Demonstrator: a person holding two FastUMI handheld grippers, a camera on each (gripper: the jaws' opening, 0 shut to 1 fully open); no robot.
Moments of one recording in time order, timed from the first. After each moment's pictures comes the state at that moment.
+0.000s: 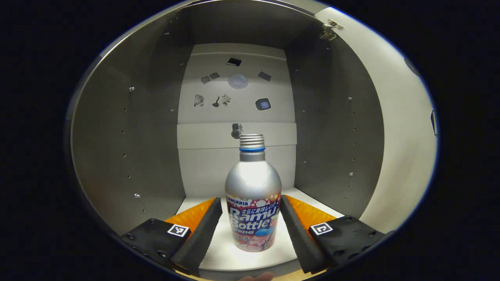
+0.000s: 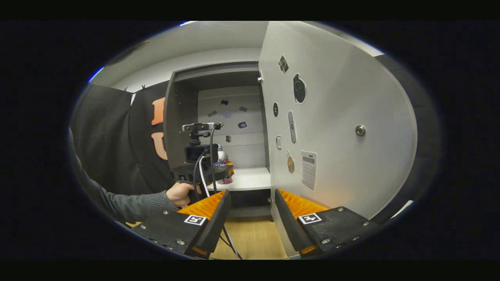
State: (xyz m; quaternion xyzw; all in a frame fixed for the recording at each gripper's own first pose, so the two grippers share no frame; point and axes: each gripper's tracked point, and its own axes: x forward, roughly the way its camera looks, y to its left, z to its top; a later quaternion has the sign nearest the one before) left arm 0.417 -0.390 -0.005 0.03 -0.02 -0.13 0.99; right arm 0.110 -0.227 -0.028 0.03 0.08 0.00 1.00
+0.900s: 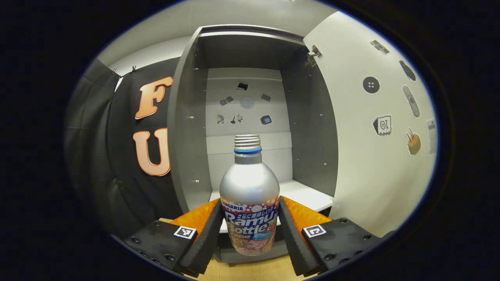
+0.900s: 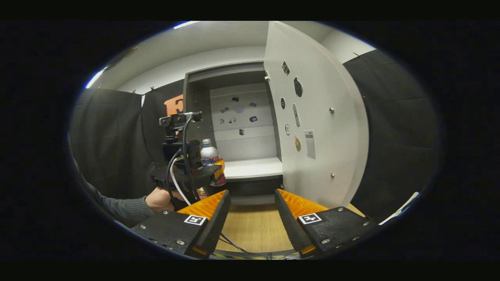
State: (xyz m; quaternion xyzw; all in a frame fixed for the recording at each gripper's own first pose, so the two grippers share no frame) left arm 0.243 -0.316 -0.015 0.05 -0.03 -0.11 0.99; right arm 0.021 -0.199 -0.049 0.06 0.10 0.04 0.99
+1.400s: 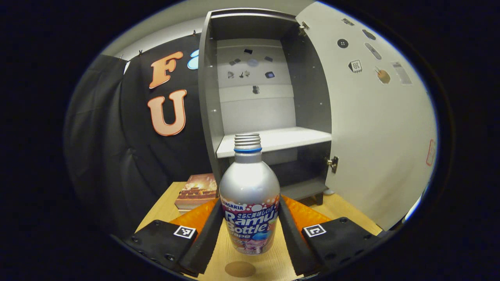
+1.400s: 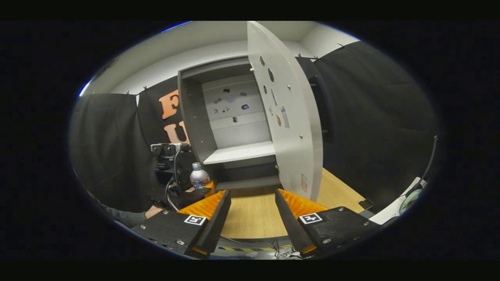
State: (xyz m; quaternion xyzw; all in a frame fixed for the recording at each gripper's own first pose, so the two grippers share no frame) left arm 0.158 -0.269 -0.178 0.07 0.09 -0.08 0.99; right arm -0.044 -0.219 -0.099 0.09 0.15 0.02 0.98
